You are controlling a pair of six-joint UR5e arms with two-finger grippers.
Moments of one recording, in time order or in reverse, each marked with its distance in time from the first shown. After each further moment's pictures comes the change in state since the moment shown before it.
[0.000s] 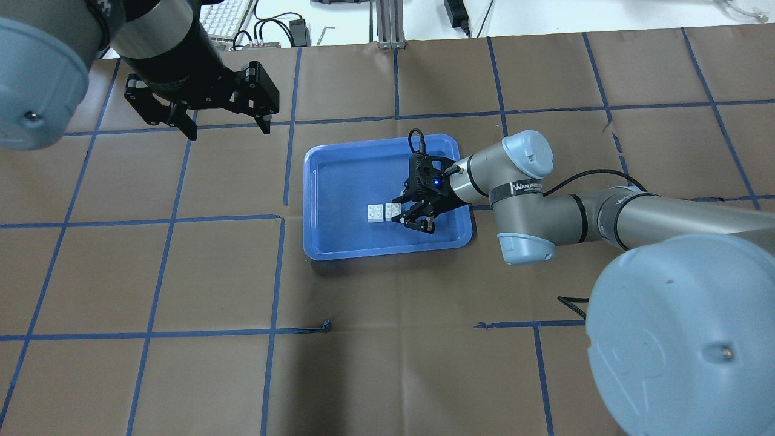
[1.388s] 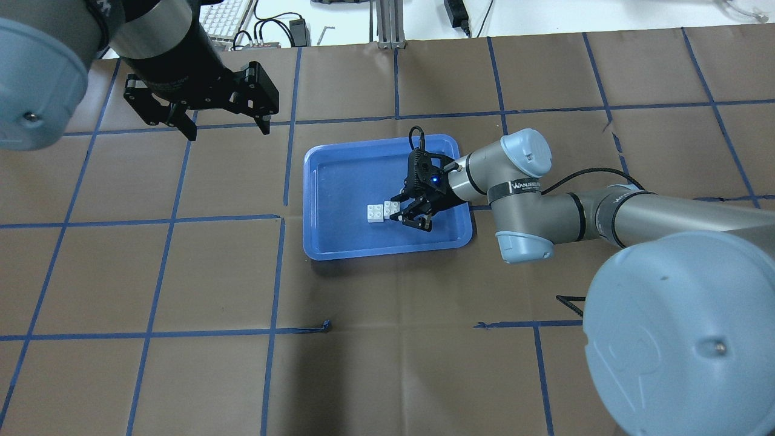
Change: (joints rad) left arm 0.000 0.002 0.000 -0.001 0.001 0.000; right arm 0.001 0.006 -0.010 -0.009 0.002 0.055
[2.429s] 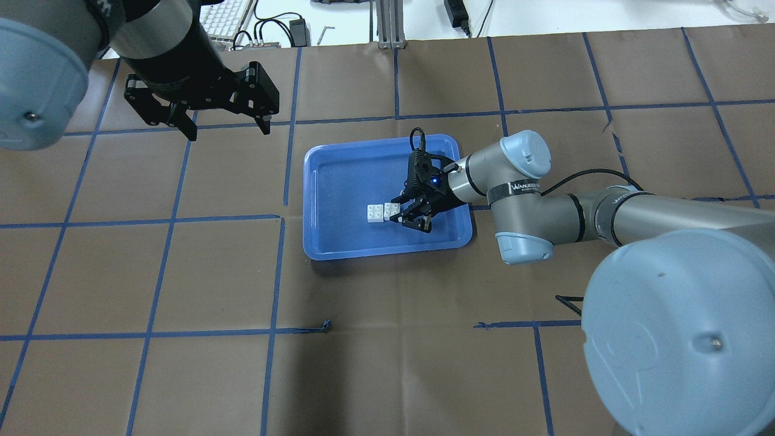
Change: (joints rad) left arm 0.000 0.000 0.000 0.000 -0.001 -0.001; right arm 0.000 0.006 0.002 0.000 0.000 0.023
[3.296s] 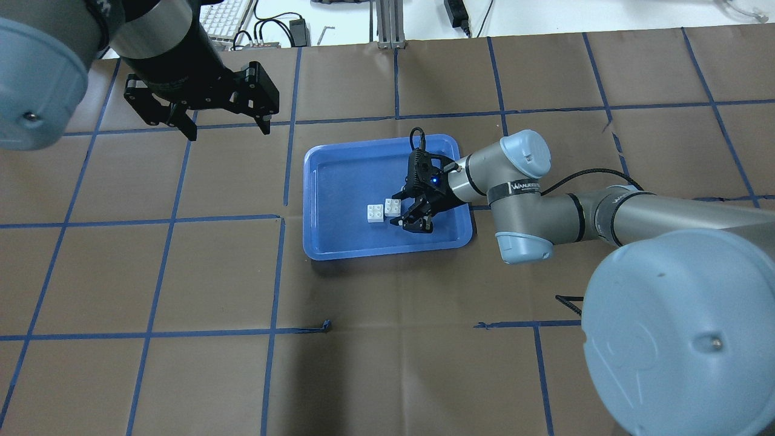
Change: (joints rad) left arm 0.000 0.000 0.000 0.000 0.000 0.001; right arm 0.000 -0.001 -0.002 0.000 0.001 0.001
